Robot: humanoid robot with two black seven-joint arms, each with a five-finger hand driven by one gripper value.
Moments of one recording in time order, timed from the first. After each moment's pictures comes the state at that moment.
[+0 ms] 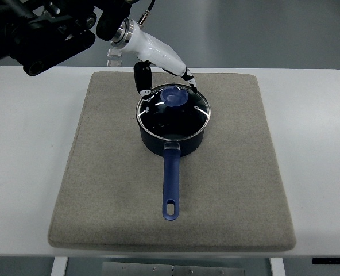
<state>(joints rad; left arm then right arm) -1.61 0.30 0.02 -0.84 1.66 -0.55 -0.61 0.04 0.00 -0.05 0.20 0.03 -0.01 0.07</state>
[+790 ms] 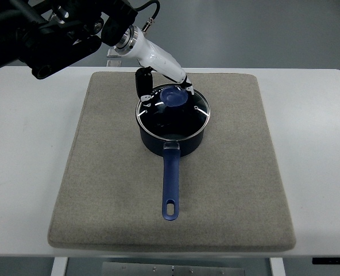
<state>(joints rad) -1.59 0.27 0.04 -0.80 1.67 -0.58 -0.61 0.04 0.00 -0.05 0.20 0.03 -0.01 0.07</state>
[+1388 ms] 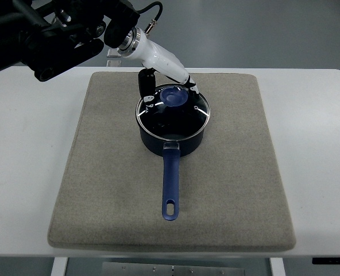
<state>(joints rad) -1.59 0.27 0.04 -0.81 1.68 -0.54 -0.61 0.04 0.00 -0.05 0.20 0.03 -0.01 0.07</state>
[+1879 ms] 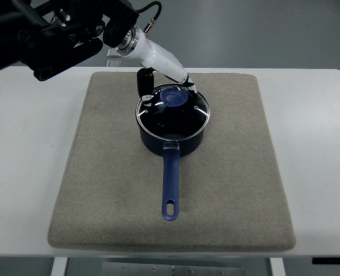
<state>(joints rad) -1.59 0.26 0.04 -0.80 1.69 -0.54 -0.61 0.04 0.00 -0.05 0.20 0.03 -0.01 0.07</state>
